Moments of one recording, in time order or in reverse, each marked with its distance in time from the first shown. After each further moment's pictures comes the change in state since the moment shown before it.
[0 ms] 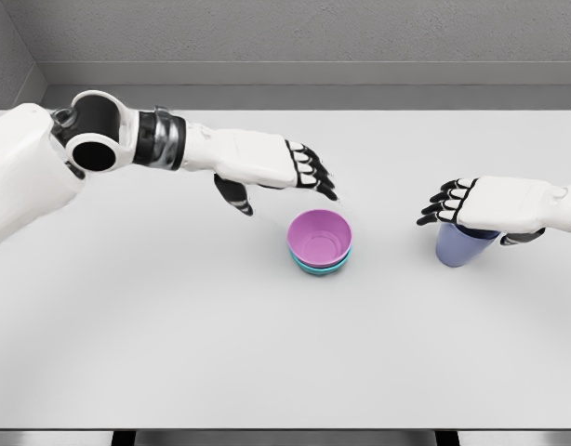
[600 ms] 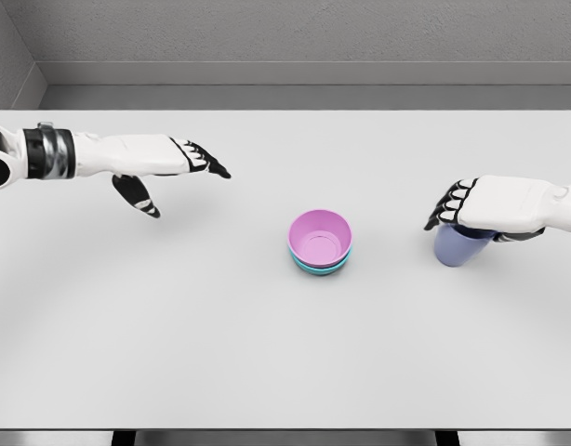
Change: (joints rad) left arm 0.144 0.174 0.107 0.127 0.062 0.000 0.000; right arm -0.002 -0.001 0.000 0.000 0.000 0.000 0.000
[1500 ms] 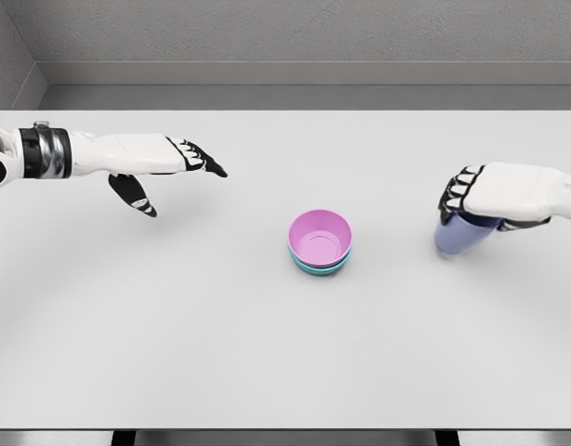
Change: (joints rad) left arm 0.000 0.006 0.001 0.005 0.000 0.000 0.000; right arm 0.002 0.003 -0.057 0.007 -0.019 0.000 0.001
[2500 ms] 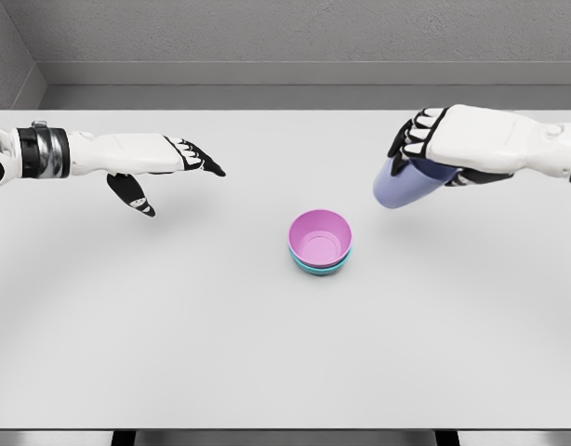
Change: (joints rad) left arm 0.000 0.002 0.001 0.003 0.000 0.000 0.000; right arm -0.103 0.141 -0.053 -0.033 -0.155 0.000 -0.001
